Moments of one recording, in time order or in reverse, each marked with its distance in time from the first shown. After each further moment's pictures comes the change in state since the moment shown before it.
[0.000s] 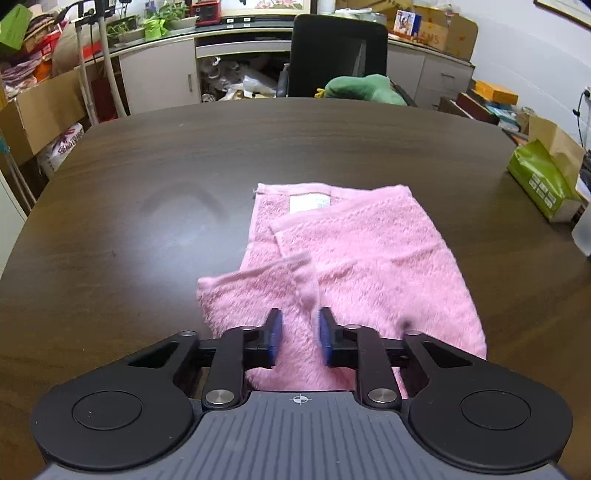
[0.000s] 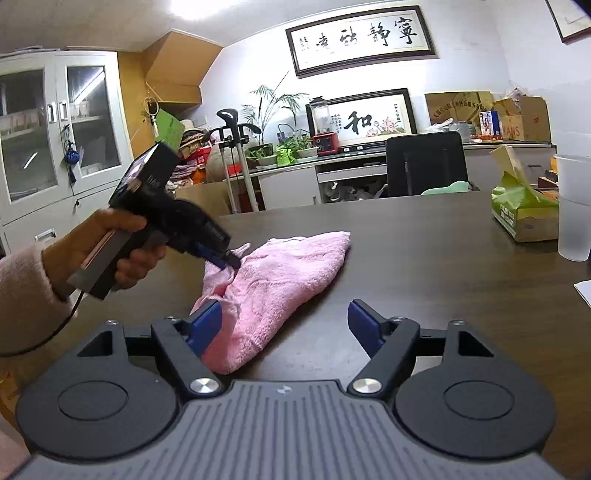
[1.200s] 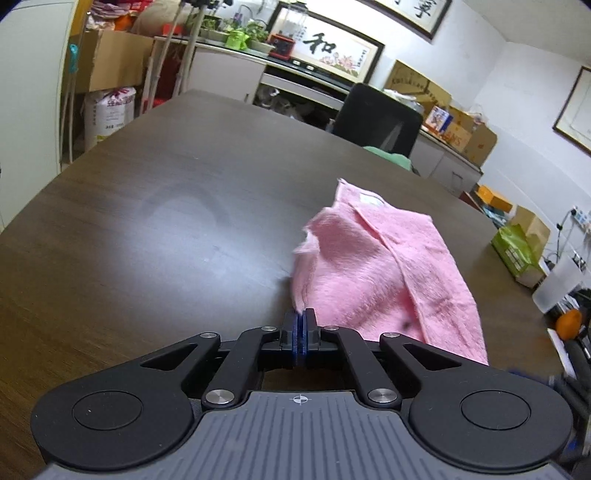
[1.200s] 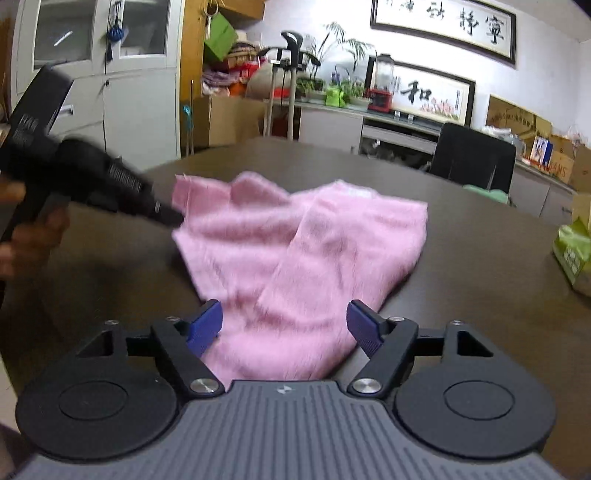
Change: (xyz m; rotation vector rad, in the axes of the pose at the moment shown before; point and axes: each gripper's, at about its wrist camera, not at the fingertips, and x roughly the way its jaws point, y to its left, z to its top) left arm -0.072 0.106 -0.121 -0.337 -0.200 -0.142; right arm 0.068 0.122 -0.025 -0.305 0.257 -0.002
